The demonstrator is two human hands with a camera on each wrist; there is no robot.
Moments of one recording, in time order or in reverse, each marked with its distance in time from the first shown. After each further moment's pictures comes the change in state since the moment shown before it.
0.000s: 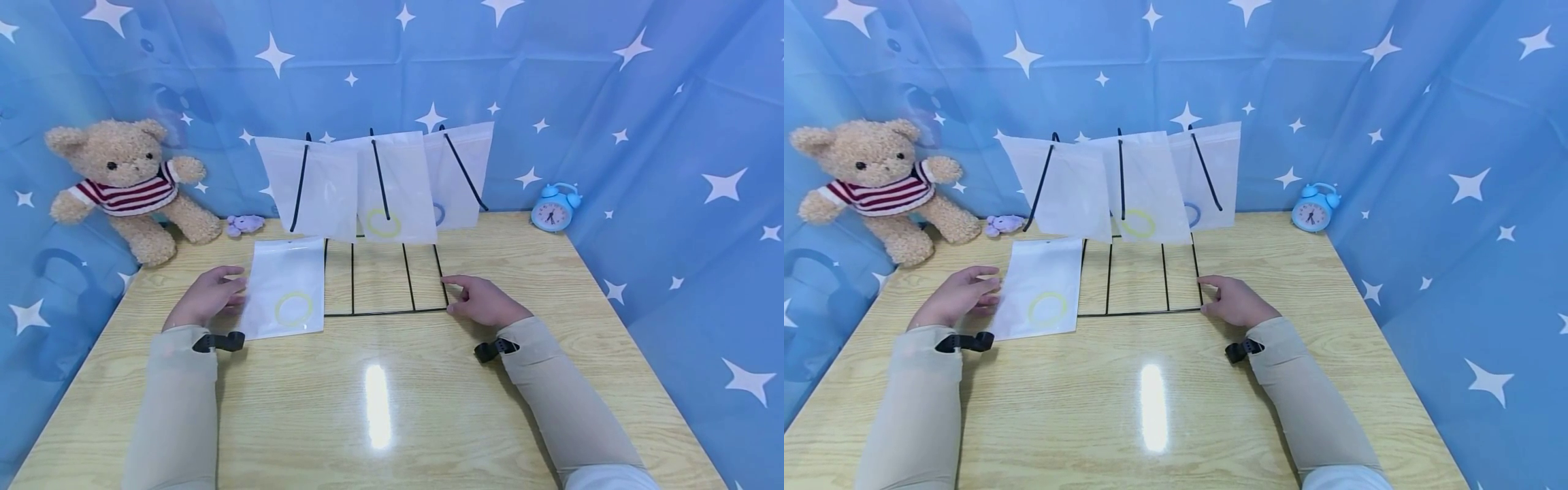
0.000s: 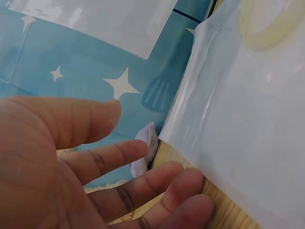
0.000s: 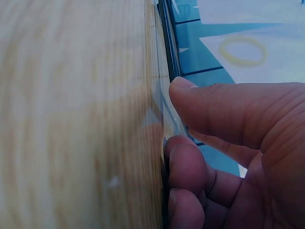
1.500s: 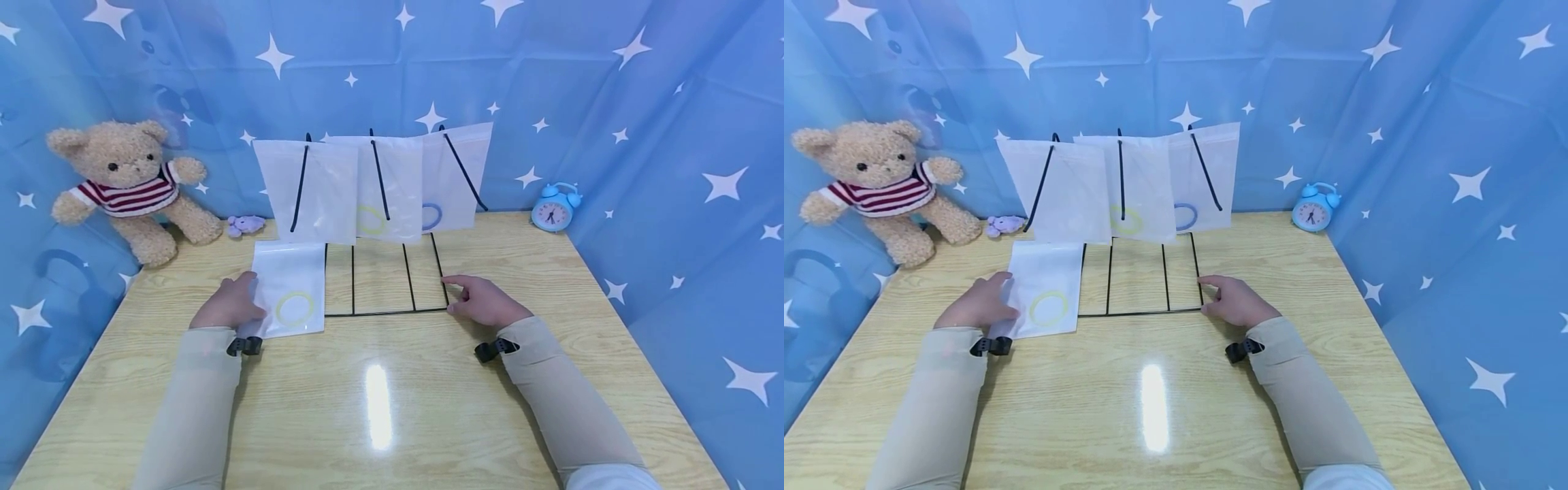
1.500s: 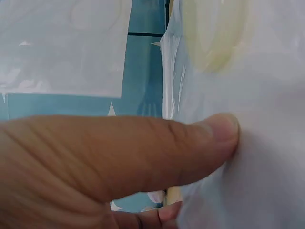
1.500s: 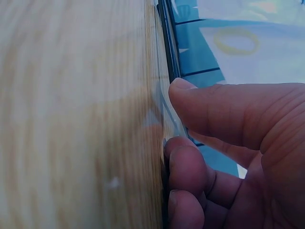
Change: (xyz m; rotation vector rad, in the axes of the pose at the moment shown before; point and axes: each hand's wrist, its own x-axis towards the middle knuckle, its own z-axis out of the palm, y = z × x) left_hand -0.006 0.027 0.036 0.531 -0.022 0.003; right_hand 0.000 0.001 0.001 0.006 0.008 -0.003
